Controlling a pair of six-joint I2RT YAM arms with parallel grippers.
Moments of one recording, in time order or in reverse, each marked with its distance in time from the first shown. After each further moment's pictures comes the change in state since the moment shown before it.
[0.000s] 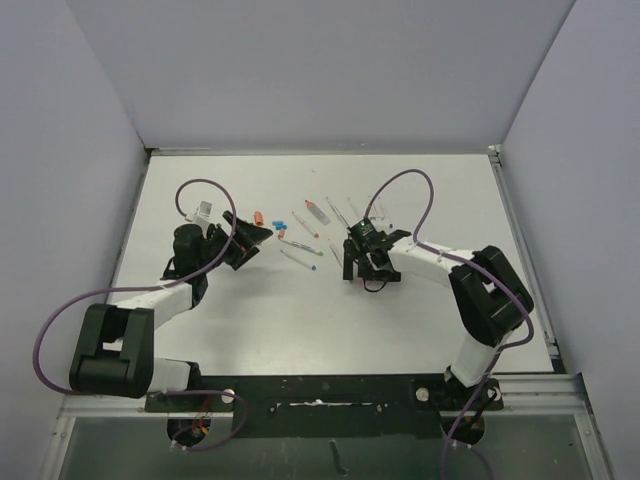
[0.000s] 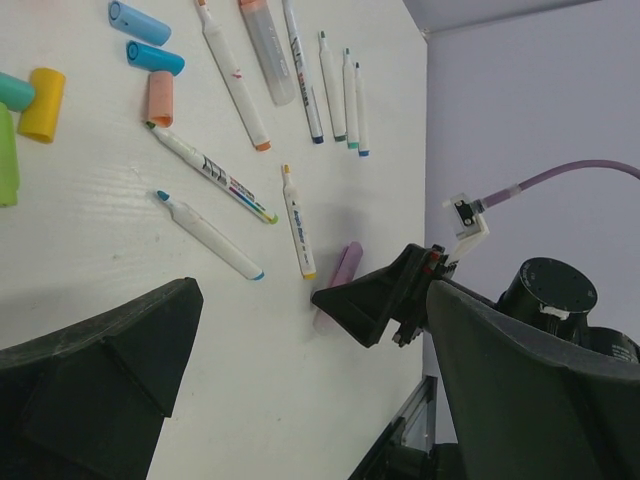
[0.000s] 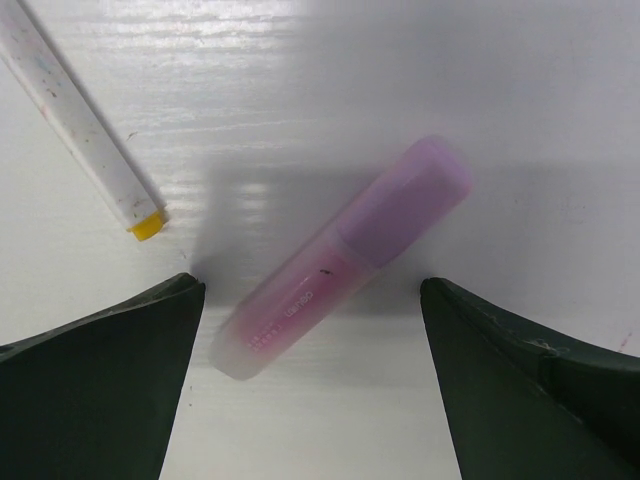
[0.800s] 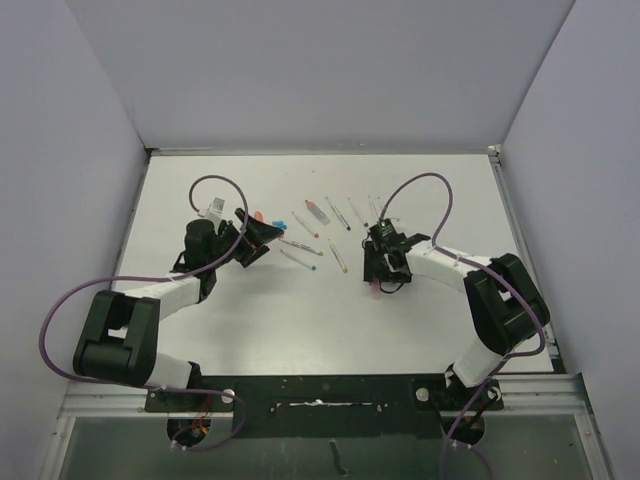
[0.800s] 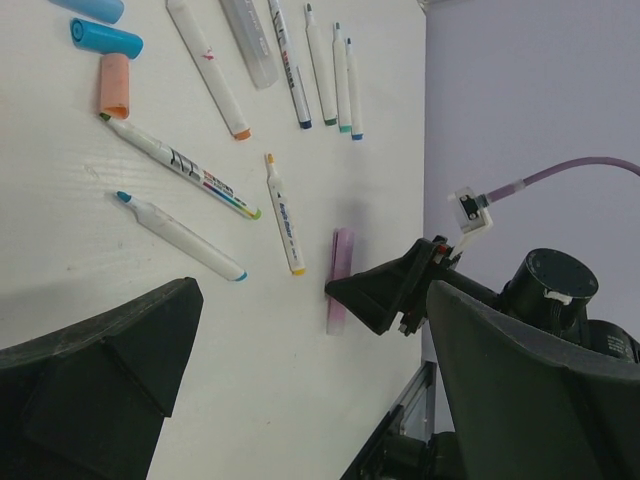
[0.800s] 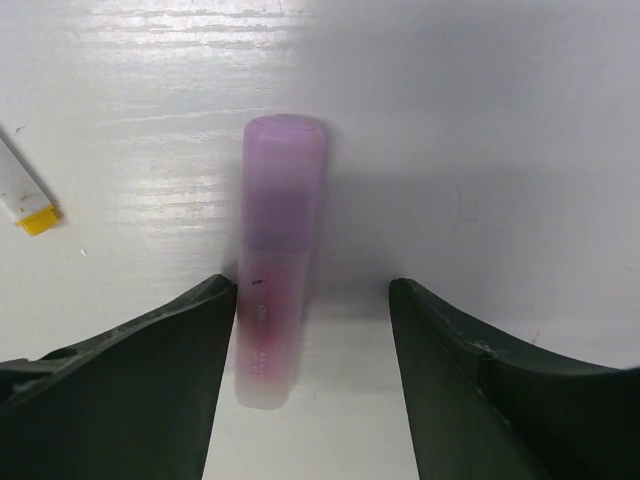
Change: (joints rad) left arm -0.071 0.072 0.056 0.012 -0.016 -0.010; right arm -0.098 -0.085 -0.112 0.058 -0.042 -0.100
